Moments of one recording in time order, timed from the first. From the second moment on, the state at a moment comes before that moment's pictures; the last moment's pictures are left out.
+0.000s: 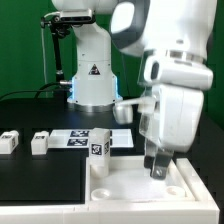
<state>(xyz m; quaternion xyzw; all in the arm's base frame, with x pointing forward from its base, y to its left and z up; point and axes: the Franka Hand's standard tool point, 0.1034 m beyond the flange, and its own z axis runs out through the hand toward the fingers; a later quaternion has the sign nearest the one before) 0.664 0.057 0.094 0.71 0.68 0.02 0.17</state>
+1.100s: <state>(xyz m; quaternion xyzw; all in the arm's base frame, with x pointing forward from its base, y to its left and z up) 0.653 -0.017 0.140 0.78 0.60 0.03 0.18</state>
